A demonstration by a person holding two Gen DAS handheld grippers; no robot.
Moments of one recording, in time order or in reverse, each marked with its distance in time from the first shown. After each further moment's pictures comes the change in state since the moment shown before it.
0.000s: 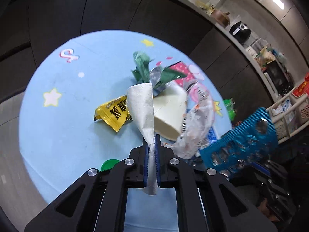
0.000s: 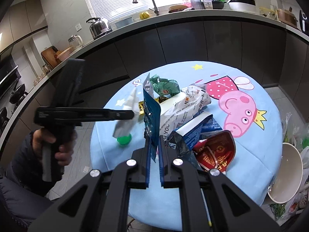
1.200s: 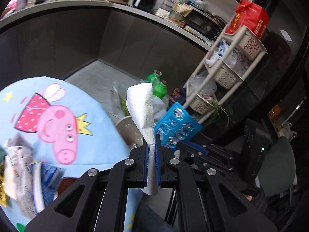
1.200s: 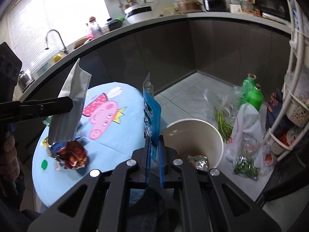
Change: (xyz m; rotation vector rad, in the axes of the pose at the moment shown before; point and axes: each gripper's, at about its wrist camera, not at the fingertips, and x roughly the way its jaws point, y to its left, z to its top) left arm 0.072 -0.281 -0.003 0.506 0.112 -0.377; right arm -0.119 -0.195 -0.083 0.410 -0.183 -0.466
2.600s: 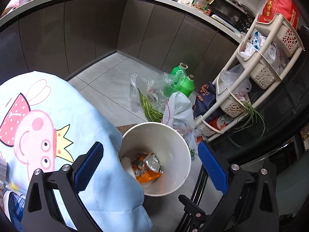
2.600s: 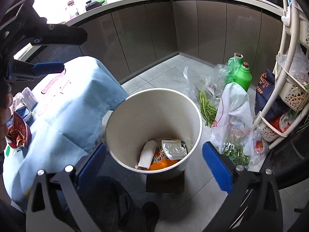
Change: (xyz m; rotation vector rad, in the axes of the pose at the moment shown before) left arm 0.129 0.005 0.034 -0.043 0.037 0.216; right arm 0.078 -0.058 -0.049 -0.004 0.091 -0.121
